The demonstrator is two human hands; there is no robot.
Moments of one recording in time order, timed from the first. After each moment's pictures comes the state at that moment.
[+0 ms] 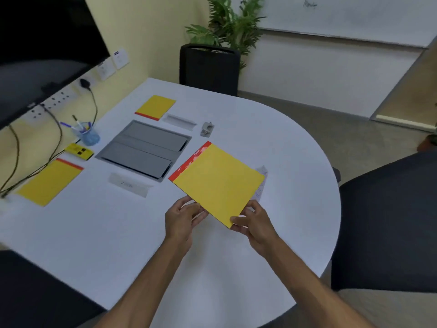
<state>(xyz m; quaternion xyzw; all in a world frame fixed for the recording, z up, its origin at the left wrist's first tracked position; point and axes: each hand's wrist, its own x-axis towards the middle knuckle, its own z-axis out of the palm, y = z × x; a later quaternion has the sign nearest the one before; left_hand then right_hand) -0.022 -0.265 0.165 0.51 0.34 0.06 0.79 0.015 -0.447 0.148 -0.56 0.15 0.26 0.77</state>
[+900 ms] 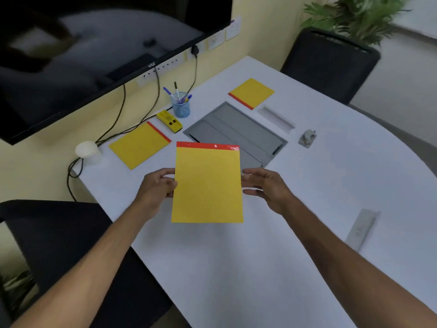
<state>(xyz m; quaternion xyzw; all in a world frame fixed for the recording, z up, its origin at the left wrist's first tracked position) -0.045 0.121 0.156 0.66 0.37 0.06 0.65 0.135 -0.122 0.136 -0.67 -0.03 0.39 0.63</state>
